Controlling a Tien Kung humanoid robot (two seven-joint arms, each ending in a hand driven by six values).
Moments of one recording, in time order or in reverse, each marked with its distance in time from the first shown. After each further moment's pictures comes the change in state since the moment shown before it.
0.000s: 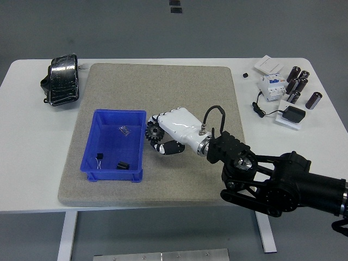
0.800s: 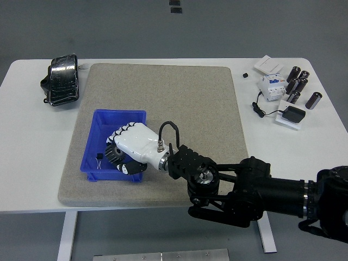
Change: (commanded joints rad) left arm -0.002 0.005 -0.012 -0.001 0.023 -0.005 0.007; right arm 0.040 0.175 -0.118 -0.075 -0.029 0.034 -0.025
